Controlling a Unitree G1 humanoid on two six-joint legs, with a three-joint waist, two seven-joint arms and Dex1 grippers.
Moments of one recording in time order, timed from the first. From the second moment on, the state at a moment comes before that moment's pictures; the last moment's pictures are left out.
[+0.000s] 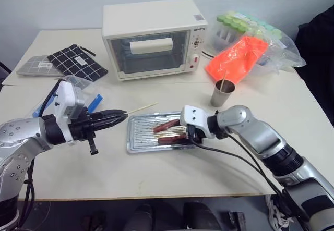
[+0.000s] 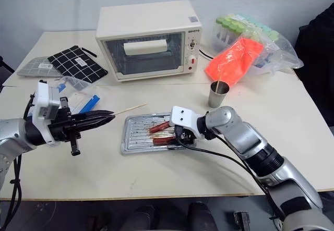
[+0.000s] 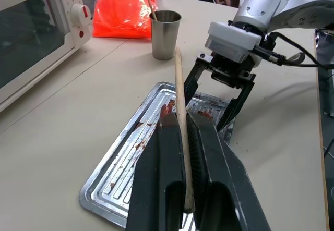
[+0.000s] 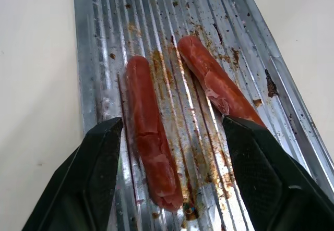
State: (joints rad) left arm -0.21 0.88 0.38 -0.51 -0.81 0.72 -0.84; right arm -0.76 -0.60 0.54 -0.07 0.18 0.53 0.99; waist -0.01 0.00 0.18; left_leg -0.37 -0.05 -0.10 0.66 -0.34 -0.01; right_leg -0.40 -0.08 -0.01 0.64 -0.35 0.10
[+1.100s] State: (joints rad) left arm -0.24 0.87 0.34 -0.50 -0.81 0.70 -0.80; right arm -0.72 -0.55 0.52 -0.02 0.10 0.50 1.09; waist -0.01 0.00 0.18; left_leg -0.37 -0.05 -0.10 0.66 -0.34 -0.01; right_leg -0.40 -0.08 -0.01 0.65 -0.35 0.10
